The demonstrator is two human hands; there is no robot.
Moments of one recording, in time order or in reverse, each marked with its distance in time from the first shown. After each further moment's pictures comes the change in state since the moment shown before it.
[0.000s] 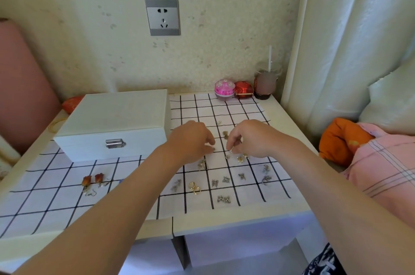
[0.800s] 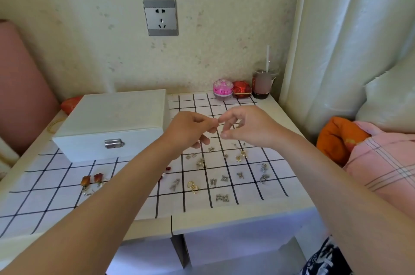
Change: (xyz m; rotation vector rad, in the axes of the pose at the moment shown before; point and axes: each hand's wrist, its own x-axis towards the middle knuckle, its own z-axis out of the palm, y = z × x) left_hand -0.009 0.010 -0.020 -1.036 0.106 -0.236; right_hand -0.005 -0.009 -0.012 0.389 0.212 -0.084
